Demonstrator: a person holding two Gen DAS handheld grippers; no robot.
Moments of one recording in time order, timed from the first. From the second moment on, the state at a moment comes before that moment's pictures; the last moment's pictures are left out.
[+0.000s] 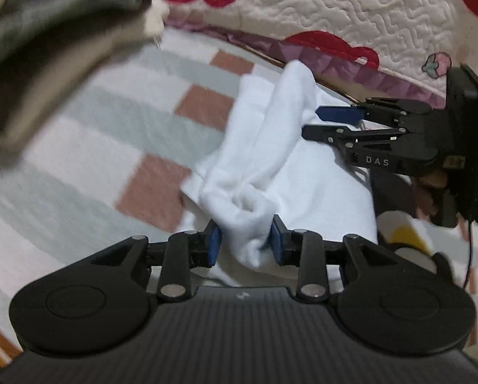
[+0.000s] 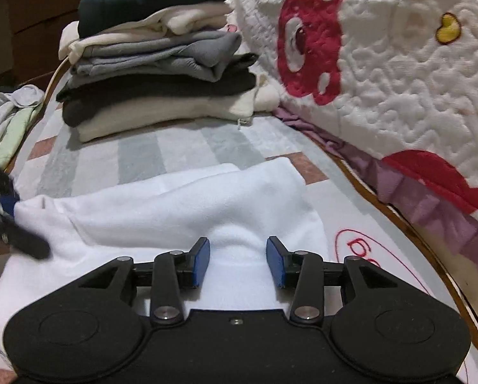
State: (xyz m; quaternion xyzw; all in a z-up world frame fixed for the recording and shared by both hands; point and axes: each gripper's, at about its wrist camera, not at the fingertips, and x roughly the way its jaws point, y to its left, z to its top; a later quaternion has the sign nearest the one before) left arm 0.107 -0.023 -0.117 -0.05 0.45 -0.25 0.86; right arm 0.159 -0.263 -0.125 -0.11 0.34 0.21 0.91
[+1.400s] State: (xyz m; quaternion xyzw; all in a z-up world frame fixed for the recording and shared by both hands) left arm 0.164 -0.045 -0.161 -0.09 0.48 -0.29 0.82; right arm 0.200 -0.282 -0.131 -0.02 0.41 0.17 0.90
